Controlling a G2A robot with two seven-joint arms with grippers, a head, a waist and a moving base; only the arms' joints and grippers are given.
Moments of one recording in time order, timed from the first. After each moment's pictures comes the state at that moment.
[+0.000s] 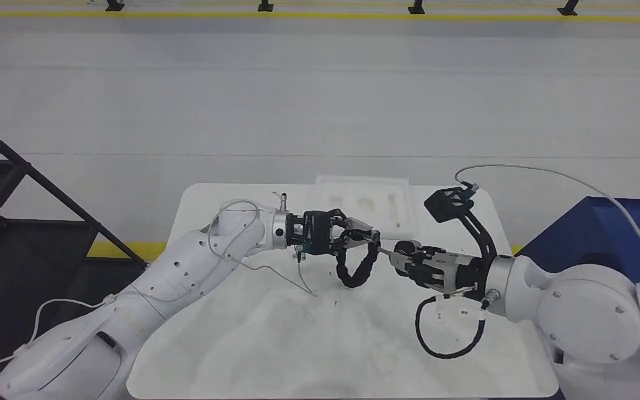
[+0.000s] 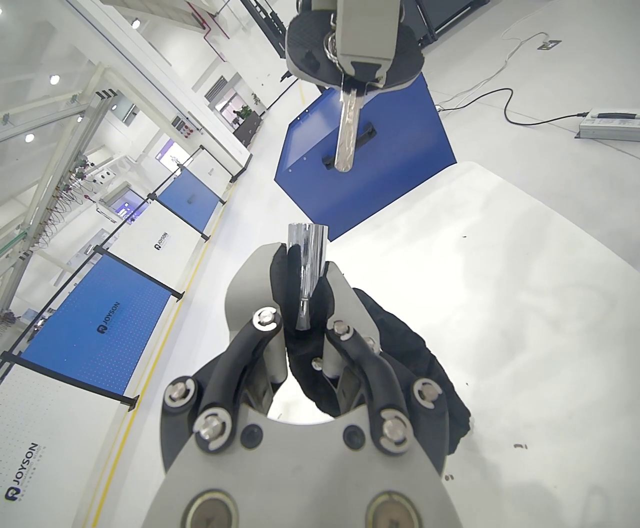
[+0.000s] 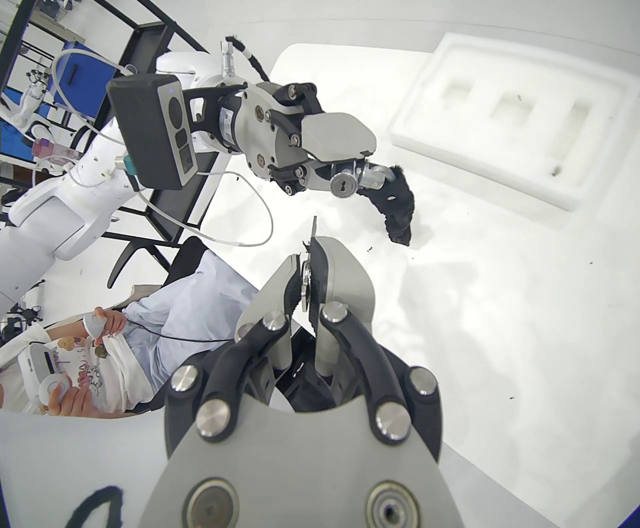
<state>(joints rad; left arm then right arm) 0.59 -1.08 -0.50 -1.24 1.66 -0.59 0.82 -1.20 -0.96 1.40 -2.34 -0.35 0.41 1.28</state>
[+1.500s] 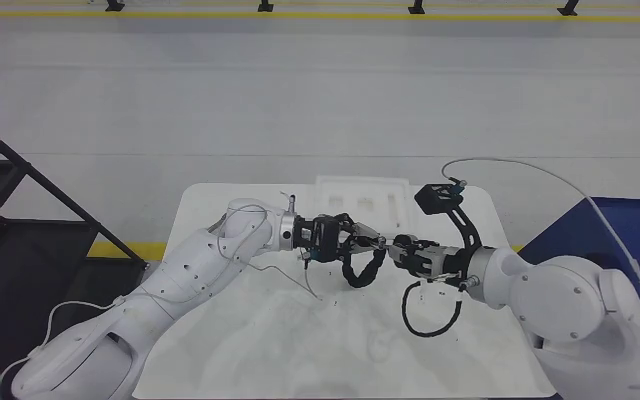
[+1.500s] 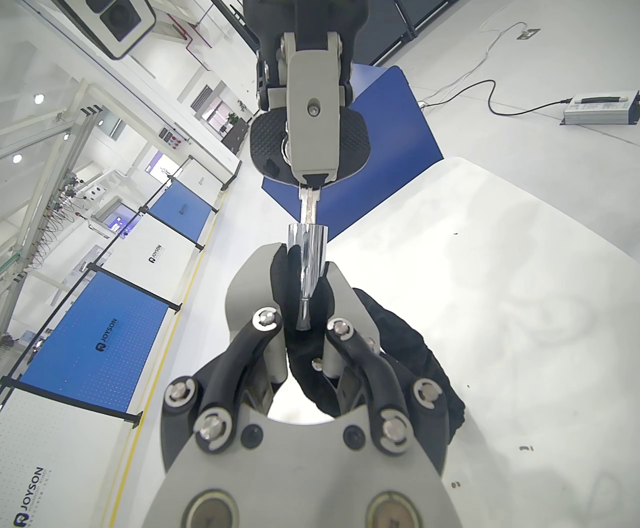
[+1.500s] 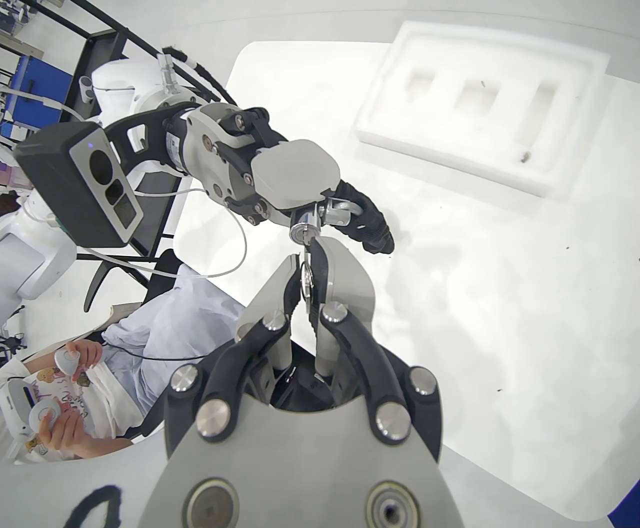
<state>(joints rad) 0.62 -1.13 -0.56 -1.25 1.78 -0.63 0.84 -1.13 -0.95 1.29 -2.27 -0.43 0.47 1.25</state>
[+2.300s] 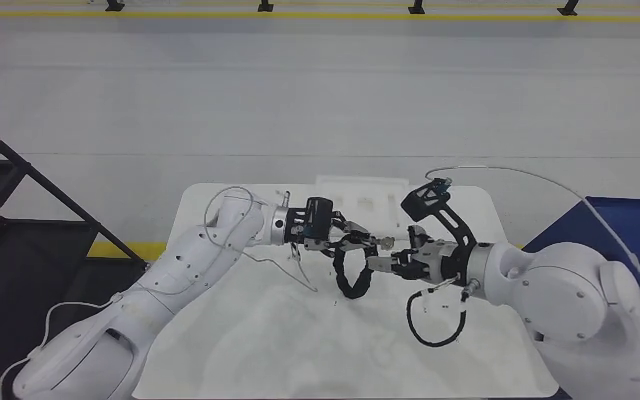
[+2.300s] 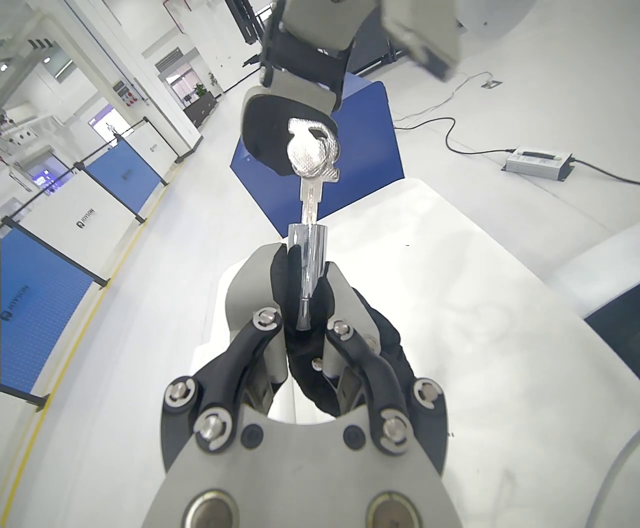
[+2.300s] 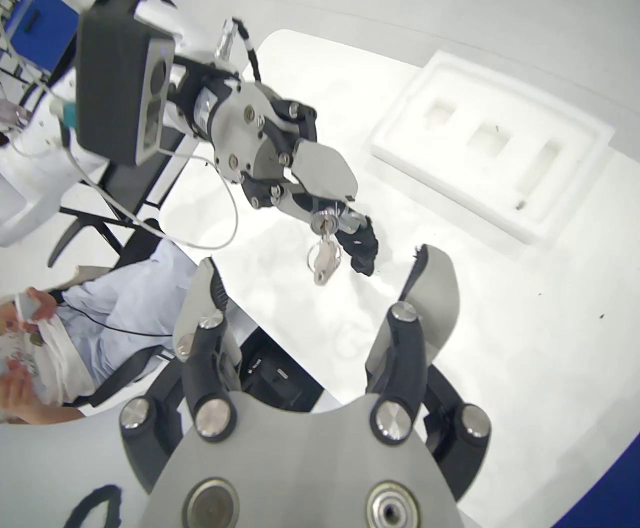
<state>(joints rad) 0.61 -1.13 -0.62 -1.18 1.61 -0.97 0.76 -1.08 -0.93 1.27 -2.25 -0.44 0.19 1.30</state>
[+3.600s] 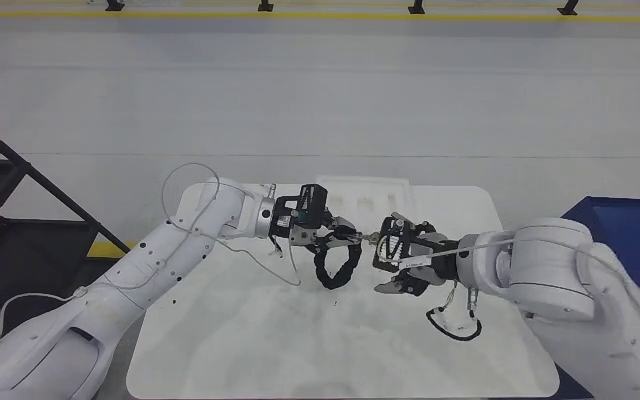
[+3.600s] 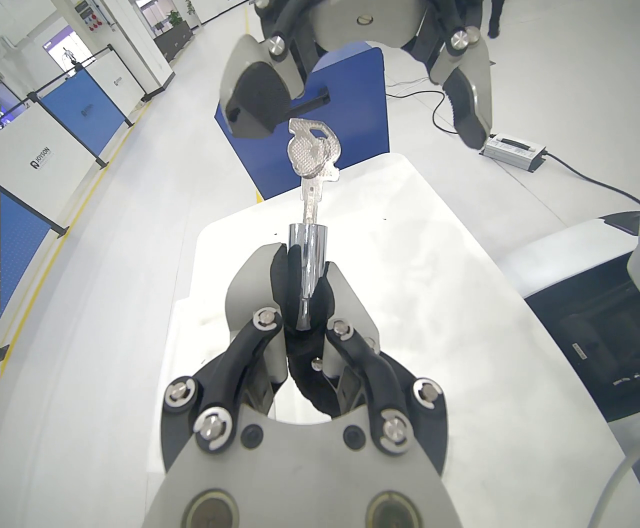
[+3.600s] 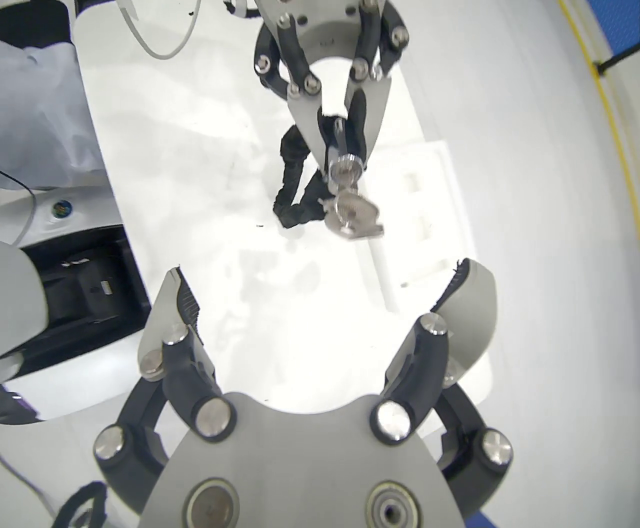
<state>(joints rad) 0.53 -1.00 -0.53 -1.33 1.25 -1.01 0.37 -0.93 -0.88 1.11 -2.17 -0.62 -0.58 1.24</state>
